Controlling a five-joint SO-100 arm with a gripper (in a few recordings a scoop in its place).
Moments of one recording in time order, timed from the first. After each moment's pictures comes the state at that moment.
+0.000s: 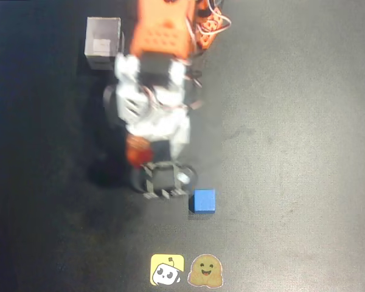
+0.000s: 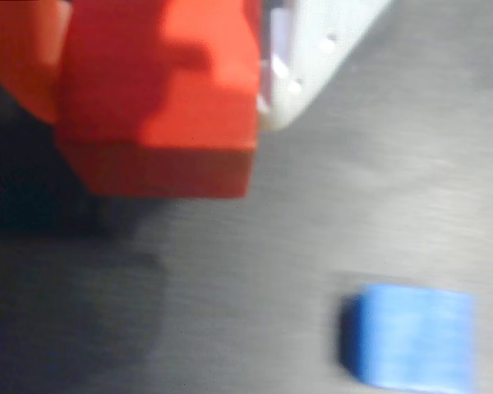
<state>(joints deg) 9.8 95.3 82.3 81.4 75.5</state>
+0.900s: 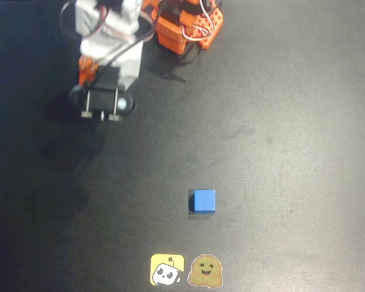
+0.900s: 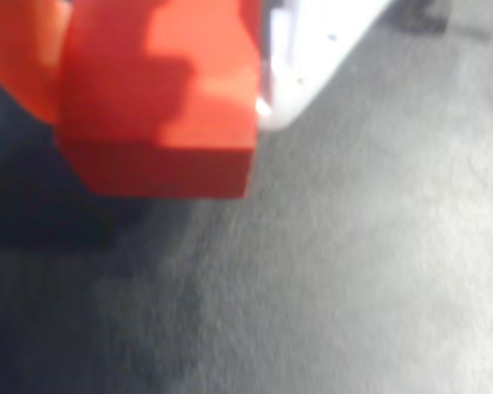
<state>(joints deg) 33.1 125.9 108.1 86.0 63.5</state>
